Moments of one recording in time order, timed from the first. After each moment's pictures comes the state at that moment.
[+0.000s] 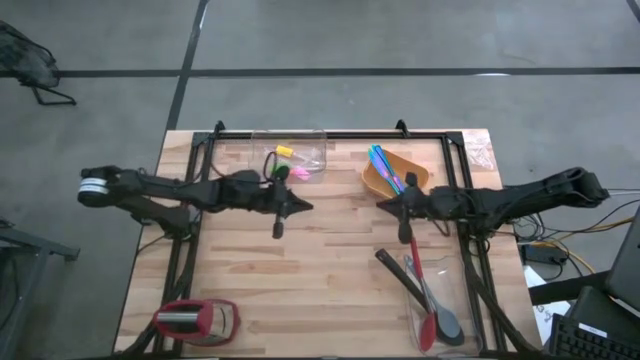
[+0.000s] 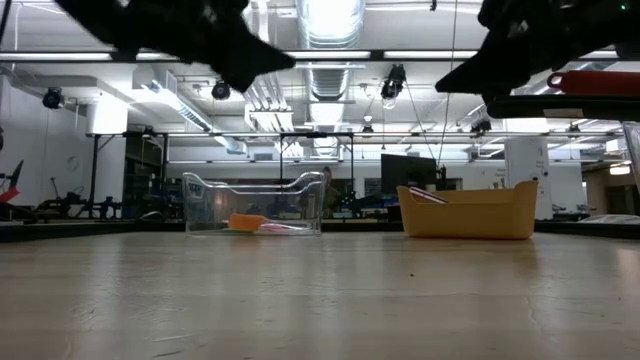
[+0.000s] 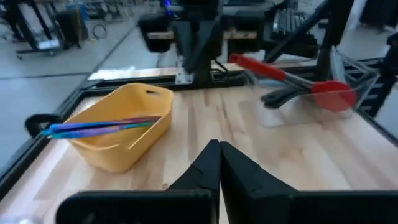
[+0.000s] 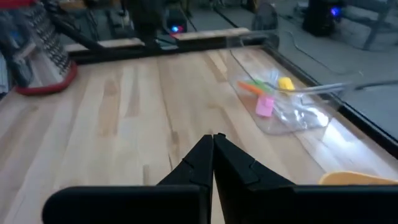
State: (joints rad) left arm 0.06 1.21 0.71 0.30 0.09 0.08; right arm 0.09 0.87 0.44 0.10 0.29 0.16
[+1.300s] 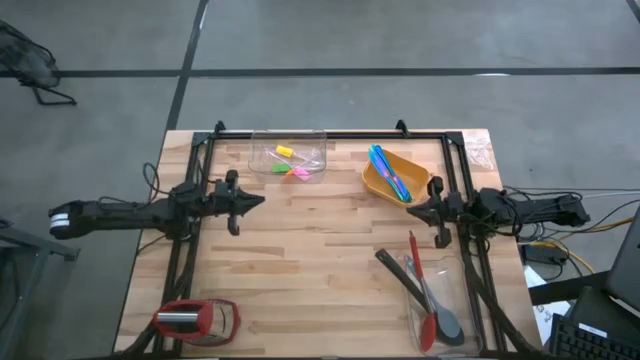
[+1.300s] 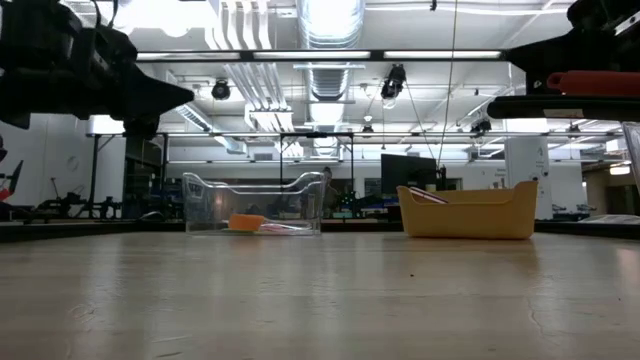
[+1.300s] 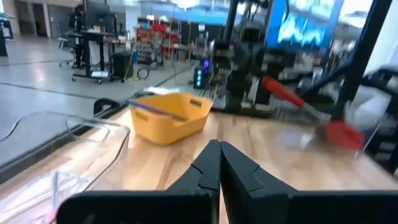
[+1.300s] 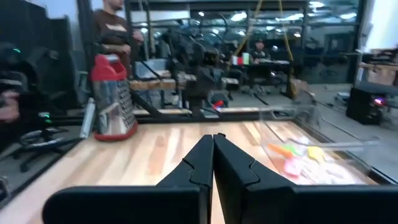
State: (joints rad) left arm 0.21 0.47 0.02 0.52 0.08 -0.11; right arm 0.09 0.11 0.08 0.12 0.08 0.05
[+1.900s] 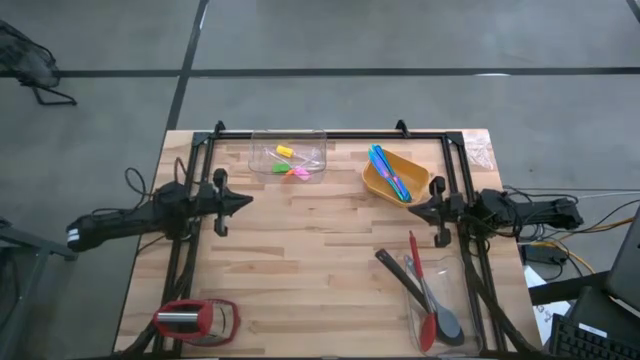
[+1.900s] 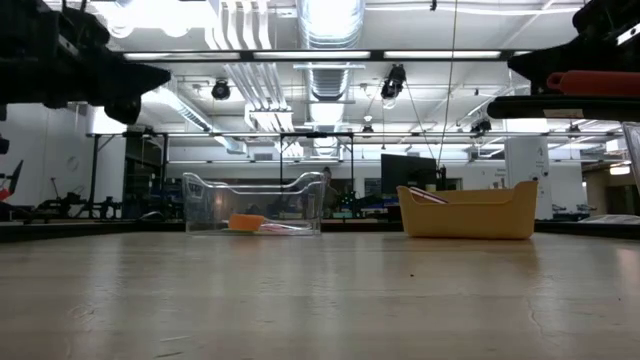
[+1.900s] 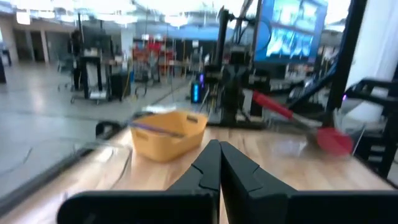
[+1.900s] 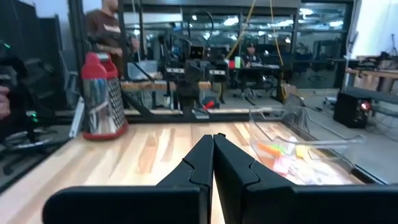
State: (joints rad) left arm 0.21 0.16 0.05 0.16 0.10 -0.06; right arm 0.09 0.02 0.04 0.06 0.13 0.02
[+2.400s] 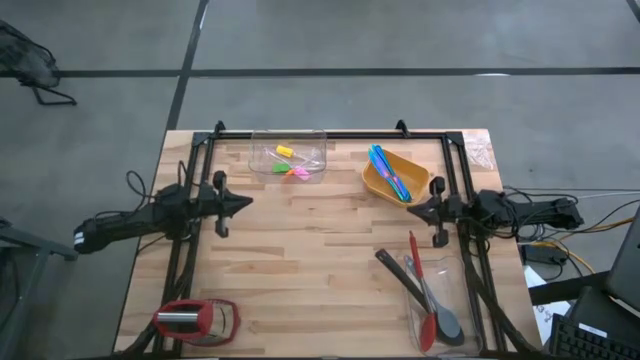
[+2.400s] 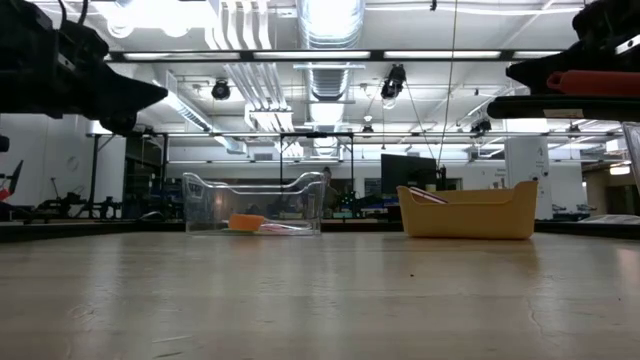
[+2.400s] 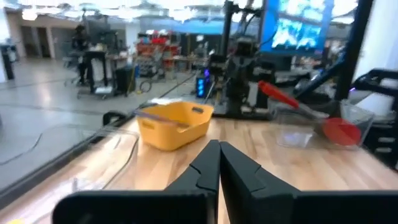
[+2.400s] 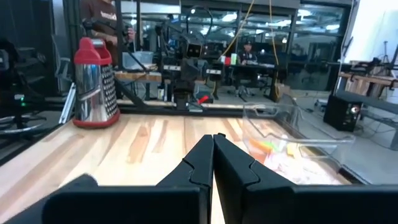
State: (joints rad) left arm 0.21 0.00 0.01 0.05 0.09 -0.05; right arm 0.09 0.01 0.03 0.05 0.13 -0.04
